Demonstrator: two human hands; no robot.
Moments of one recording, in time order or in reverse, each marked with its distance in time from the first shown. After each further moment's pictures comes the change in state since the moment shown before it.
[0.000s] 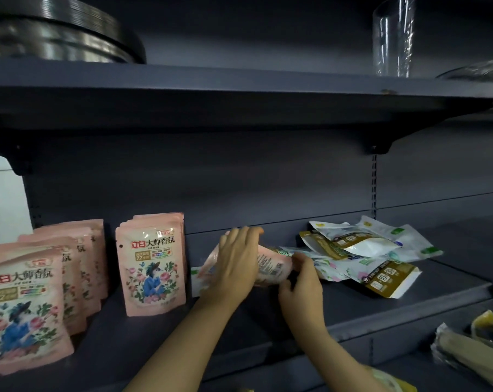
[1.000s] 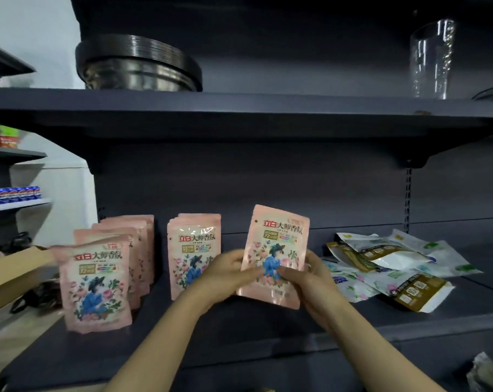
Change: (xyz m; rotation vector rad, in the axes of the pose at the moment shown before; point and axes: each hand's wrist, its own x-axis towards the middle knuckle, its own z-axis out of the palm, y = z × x) left_hand -0.046 -0.038 -0.084 -0.914 -0.471 -0.639; right_hand -0.001 -0.051 -0.005 0.736 -0.489 0.352
